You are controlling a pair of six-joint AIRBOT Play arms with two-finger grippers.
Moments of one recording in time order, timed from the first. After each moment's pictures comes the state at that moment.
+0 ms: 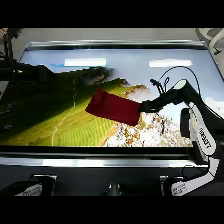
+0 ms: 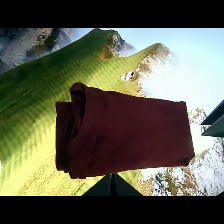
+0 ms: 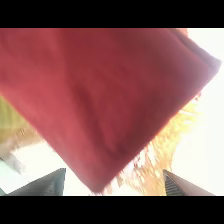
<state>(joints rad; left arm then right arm) -0.01 -1.24 1.57 0.96 -1.32 -1.35 -0.04 -1.73 1.34 -0.87 1.31 1.01</state>
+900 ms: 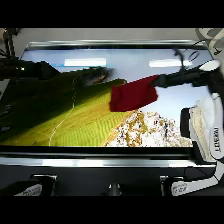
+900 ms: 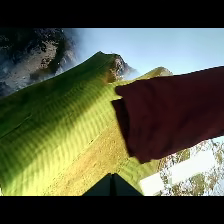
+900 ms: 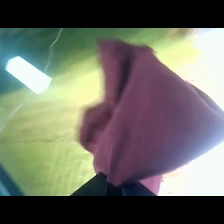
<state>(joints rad) -0.03 -1.26 1.56 0.96 -1.21 -1.37 -0.23 -1.64 1.68 -0.68 1.40 0.98</state>
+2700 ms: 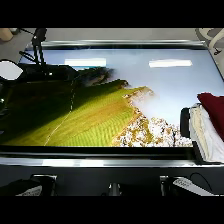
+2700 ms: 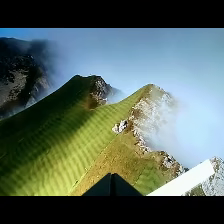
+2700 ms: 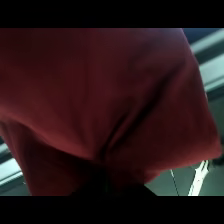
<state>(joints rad) -0.21 -1.29 1.46 0.96 -0.94 -1.31 -1.07 -1.30 1.52 -1.52 1.83 1.06</state>
